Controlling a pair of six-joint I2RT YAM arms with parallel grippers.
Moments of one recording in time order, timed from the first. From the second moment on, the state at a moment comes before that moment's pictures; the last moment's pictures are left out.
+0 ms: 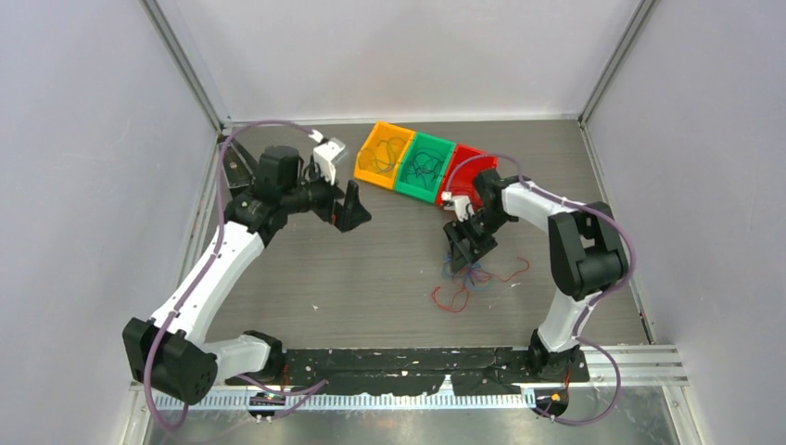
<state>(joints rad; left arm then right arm) -0.36 1.22 1.20 -0.50 0.54 0.07 0.28 1.75 1.14 -0.87 -0.53 -0.33</state>
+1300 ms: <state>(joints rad) -0.71 1.31 1.05 -0.31 0.69 0.39 0.44 1.61 1.18 -0.80 -1.01 -0.26</state>
